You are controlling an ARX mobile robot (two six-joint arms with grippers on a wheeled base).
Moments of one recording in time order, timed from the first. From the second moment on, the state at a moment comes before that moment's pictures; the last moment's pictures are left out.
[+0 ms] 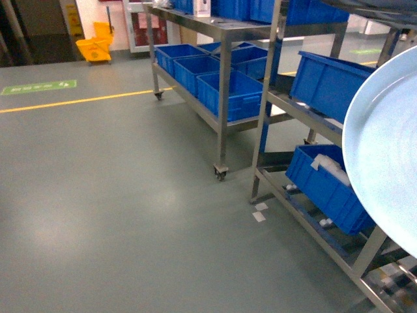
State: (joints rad) left arm 0.00 0.01 0.01 0.00 0.00 0.00; right arm -0.06 0.79 0.32 0.27 -0.11 0.04
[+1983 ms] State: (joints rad) left arm 0.00 0.01 0.01 0.00 0.00 0.00; right arm -0.06 0.80 0.32 0.27 -0.11 0.04
